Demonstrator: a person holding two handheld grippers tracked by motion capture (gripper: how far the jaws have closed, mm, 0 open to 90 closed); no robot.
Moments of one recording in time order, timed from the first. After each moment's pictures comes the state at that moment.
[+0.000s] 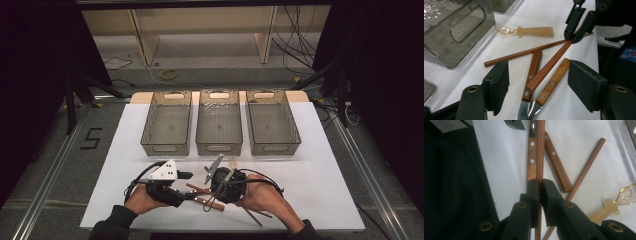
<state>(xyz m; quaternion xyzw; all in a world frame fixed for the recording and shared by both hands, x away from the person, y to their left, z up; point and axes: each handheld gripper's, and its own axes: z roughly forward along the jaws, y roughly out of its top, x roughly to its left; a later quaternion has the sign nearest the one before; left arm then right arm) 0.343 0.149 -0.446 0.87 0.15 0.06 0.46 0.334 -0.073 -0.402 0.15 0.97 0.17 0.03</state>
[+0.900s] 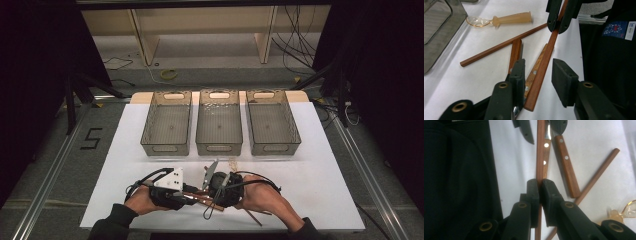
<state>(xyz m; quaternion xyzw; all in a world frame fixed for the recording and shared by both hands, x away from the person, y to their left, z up) 0.336 0.141 -0.446 0.91 0.07 0.03 0.41 0.328 -0.066 -0.401 0.09 0.98 0.16 0.02</state>
